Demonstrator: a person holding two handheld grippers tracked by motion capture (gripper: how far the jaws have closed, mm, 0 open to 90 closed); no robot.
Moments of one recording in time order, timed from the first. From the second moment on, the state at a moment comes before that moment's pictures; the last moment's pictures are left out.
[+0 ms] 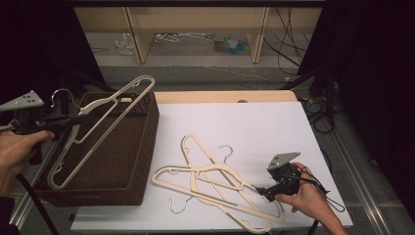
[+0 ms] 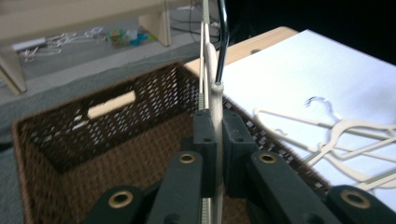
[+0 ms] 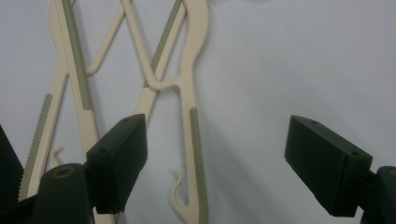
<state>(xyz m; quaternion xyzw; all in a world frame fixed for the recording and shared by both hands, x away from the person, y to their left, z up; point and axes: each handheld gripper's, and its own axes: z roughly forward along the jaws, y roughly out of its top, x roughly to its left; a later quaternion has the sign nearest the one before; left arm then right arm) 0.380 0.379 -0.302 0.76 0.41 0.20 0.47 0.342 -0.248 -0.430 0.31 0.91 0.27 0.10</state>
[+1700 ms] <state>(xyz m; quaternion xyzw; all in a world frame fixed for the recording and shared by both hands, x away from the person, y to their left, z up) 0.399 0.395 -0.376 0.72 0.54 0.28 0.34 0.340 -0.245 -0.433 0.31 0.91 0.27 0.09</state>
